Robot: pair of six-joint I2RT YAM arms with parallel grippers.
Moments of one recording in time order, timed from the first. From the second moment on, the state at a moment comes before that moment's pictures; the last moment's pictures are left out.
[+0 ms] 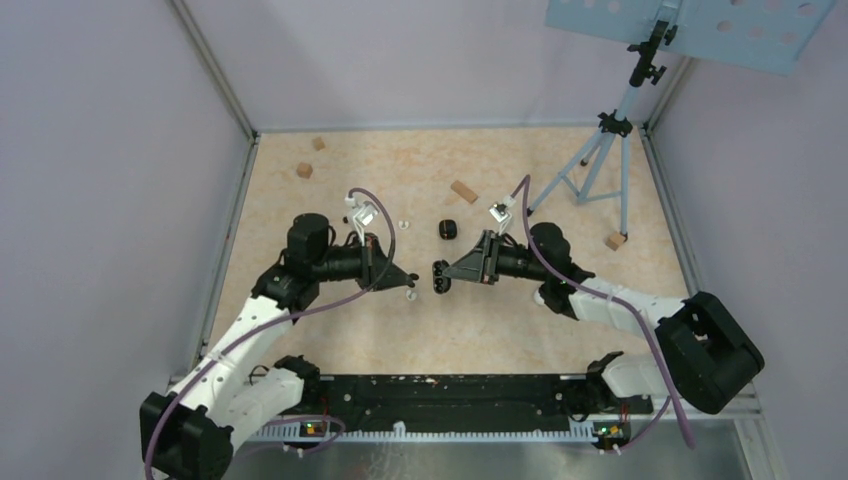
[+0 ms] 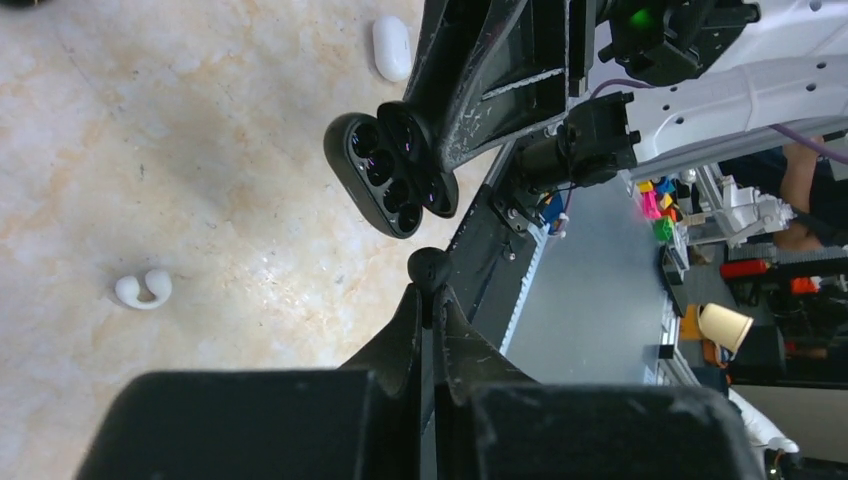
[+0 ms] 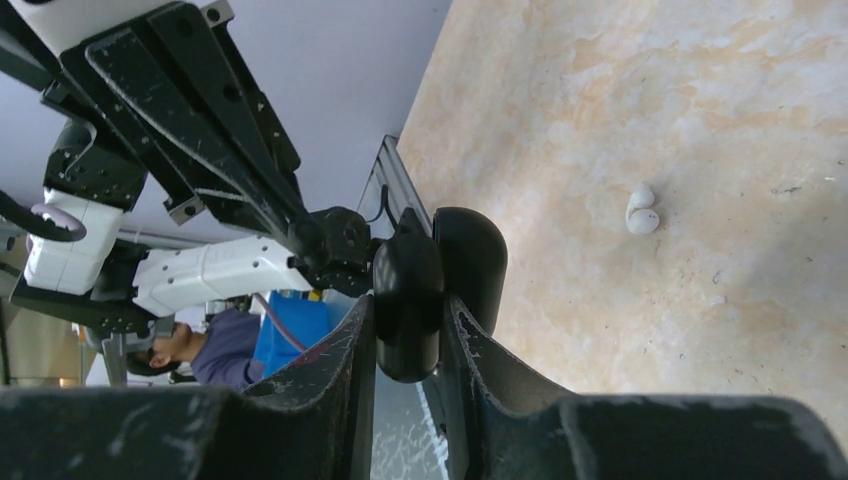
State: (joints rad) left arm -0.35 0.91 0.68 -0.23 0.89 -0.42; right arm 0.63 1.29 0.51 0.61 -0.67 0.99
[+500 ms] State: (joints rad) left arm -0.51 0.99 0.68 -0.13 0.68 -0.61; right arm 0.67 1.29 0.51 0.60 -0.48 1.07
